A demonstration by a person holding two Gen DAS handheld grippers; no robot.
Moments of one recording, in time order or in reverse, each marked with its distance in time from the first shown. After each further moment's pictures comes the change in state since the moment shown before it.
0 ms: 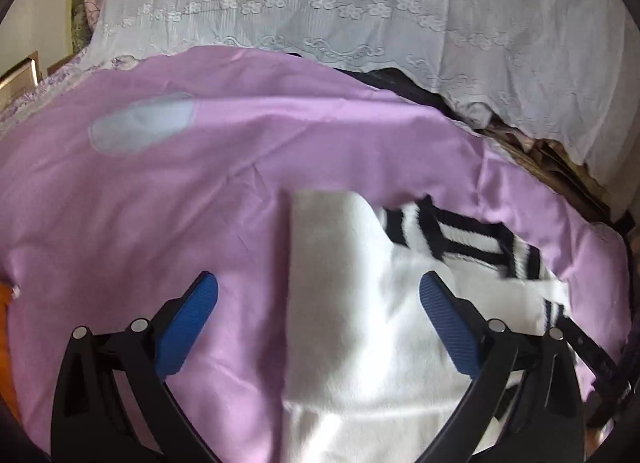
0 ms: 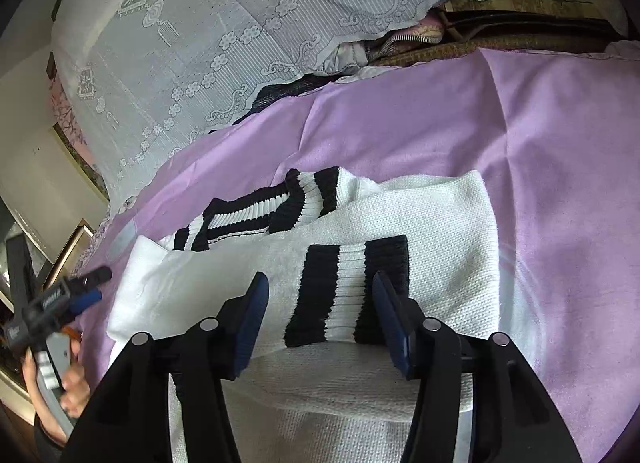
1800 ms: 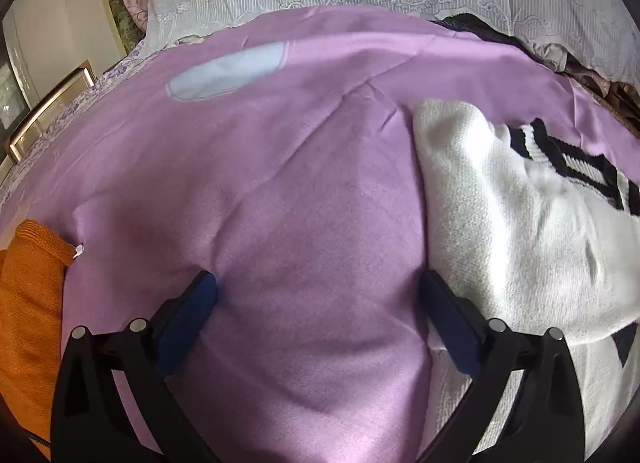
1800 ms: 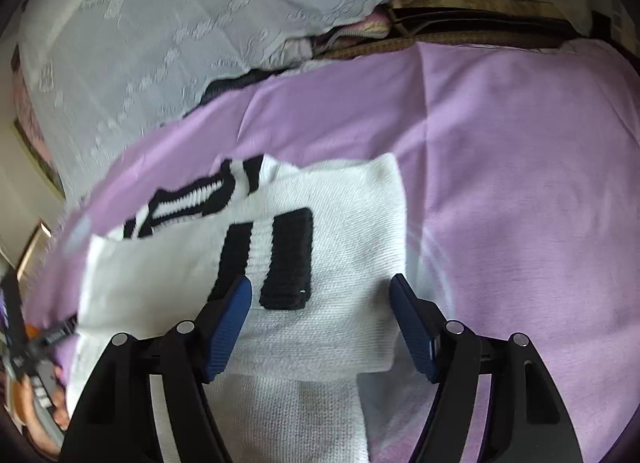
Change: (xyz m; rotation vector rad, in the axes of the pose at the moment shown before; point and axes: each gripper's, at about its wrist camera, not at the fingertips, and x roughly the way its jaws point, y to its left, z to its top) left arm 0.014 0.036 -0.047 0.072 0.088 0.313; right arm -0.022 -0.029 -0.007 0.035 0.000 -0.184
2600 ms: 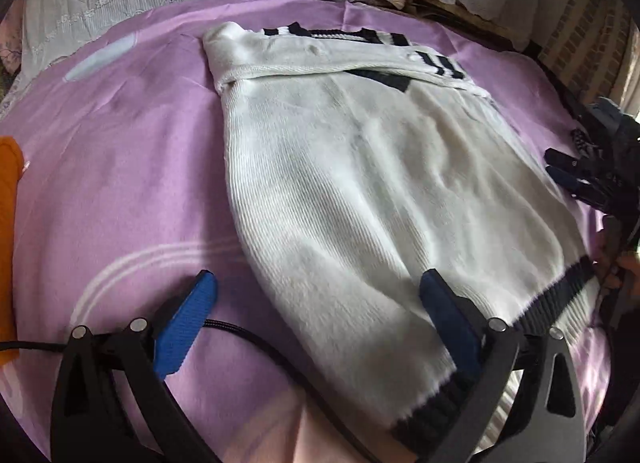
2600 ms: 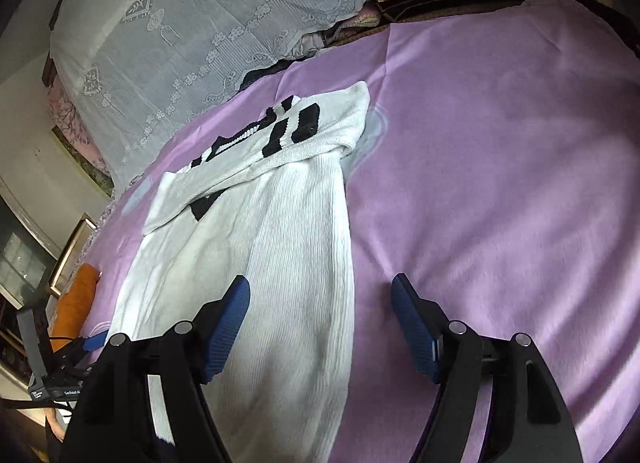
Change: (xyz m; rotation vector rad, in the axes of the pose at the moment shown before) left arm -0.129 0.006 -0.173 0.336 0.045 -0.543; right arm -0.129 -0.033 -0.133 0.042 0.021 0.155
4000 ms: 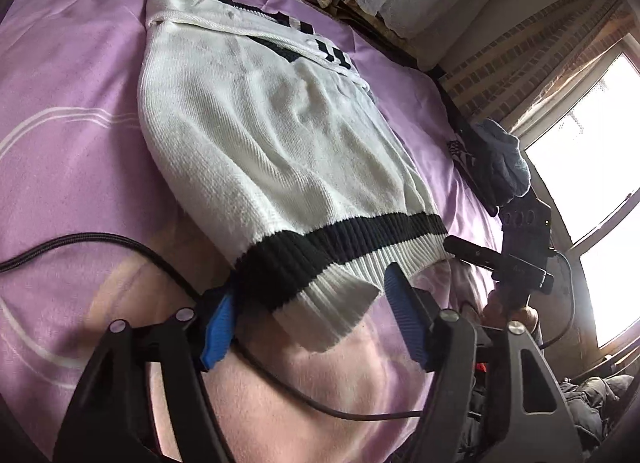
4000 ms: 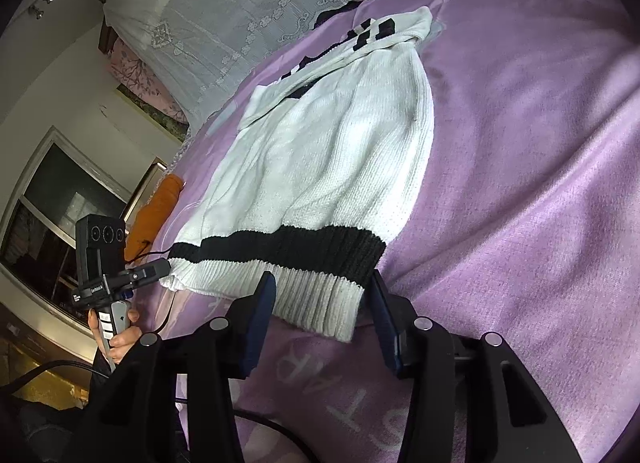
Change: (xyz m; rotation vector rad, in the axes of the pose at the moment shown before) left arm -0.028 -0.014 -0.055 -0.129 0.029 -0.472; right arm -0.063 0.019 -0.094 -0.044 0.206 0.273
